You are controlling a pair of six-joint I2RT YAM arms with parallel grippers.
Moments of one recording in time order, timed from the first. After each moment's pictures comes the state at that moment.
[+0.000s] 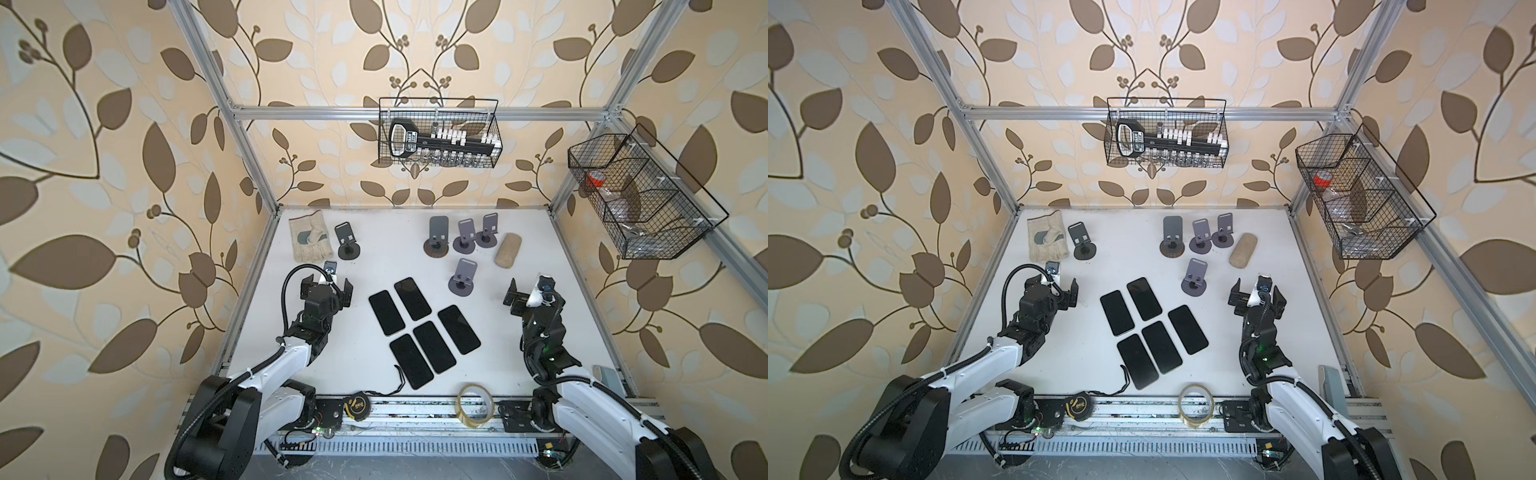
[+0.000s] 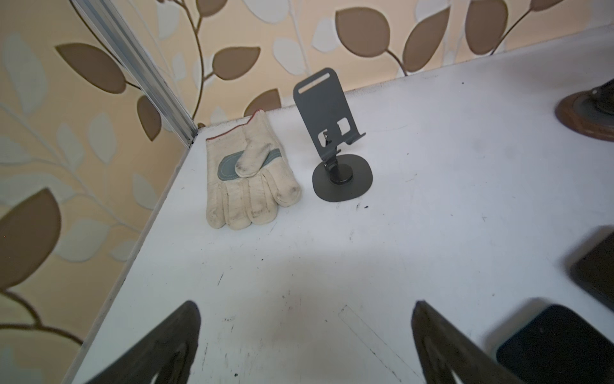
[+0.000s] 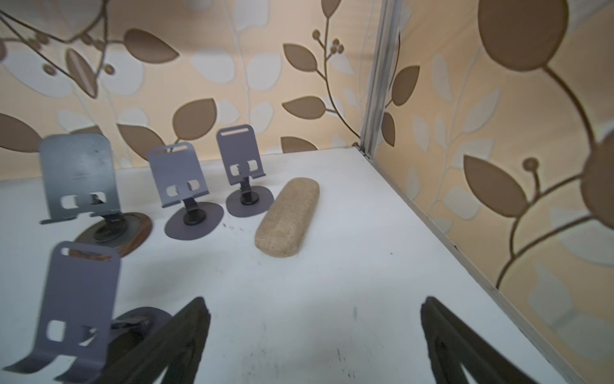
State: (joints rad) left arm -0.23 1.12 0.31 0.43 -0.30 0.10; right arm 0.21 0.86 0.10 0.59 0.55 0.07
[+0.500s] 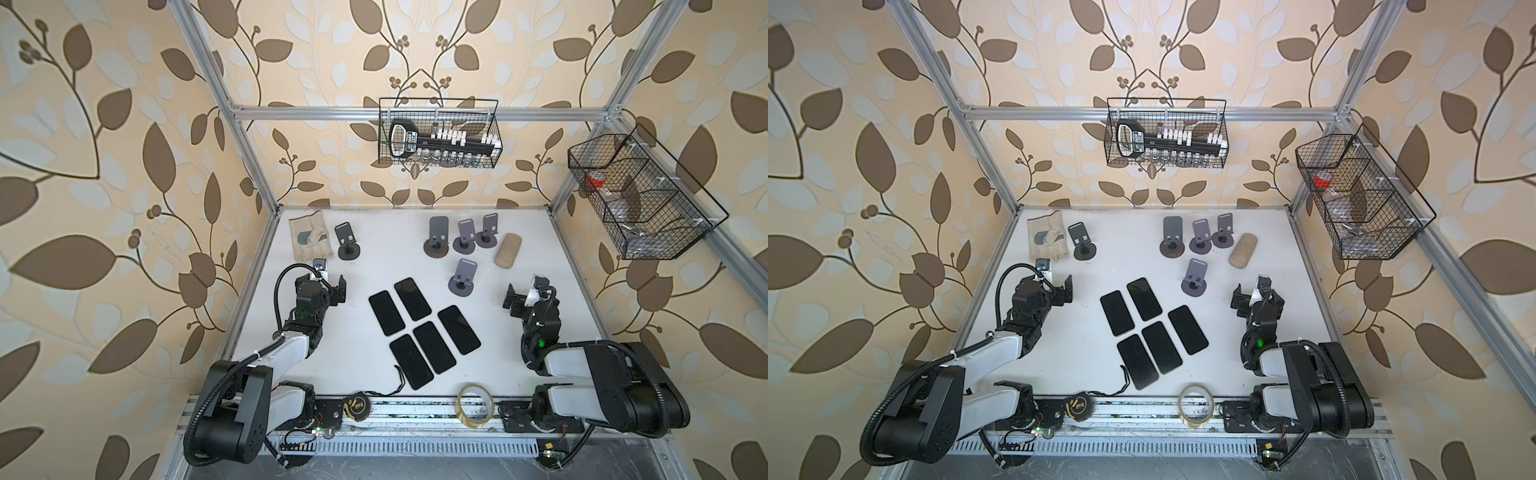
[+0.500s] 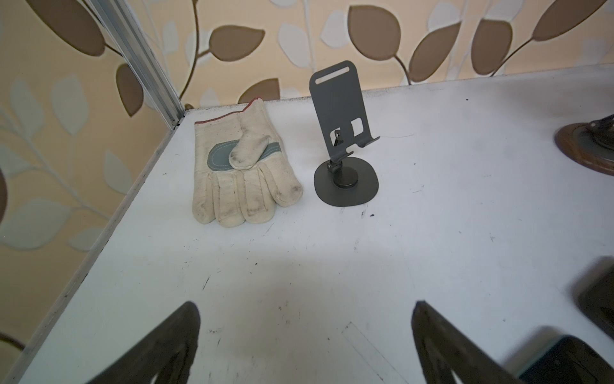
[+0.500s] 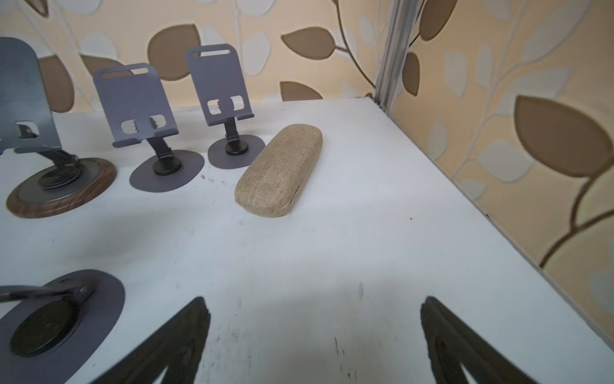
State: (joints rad) left arm -0.11 1.19 0.30 0.53 -0.16 0.02; right arm 0.03 1.34 0.09 1.02 0.30 0.06
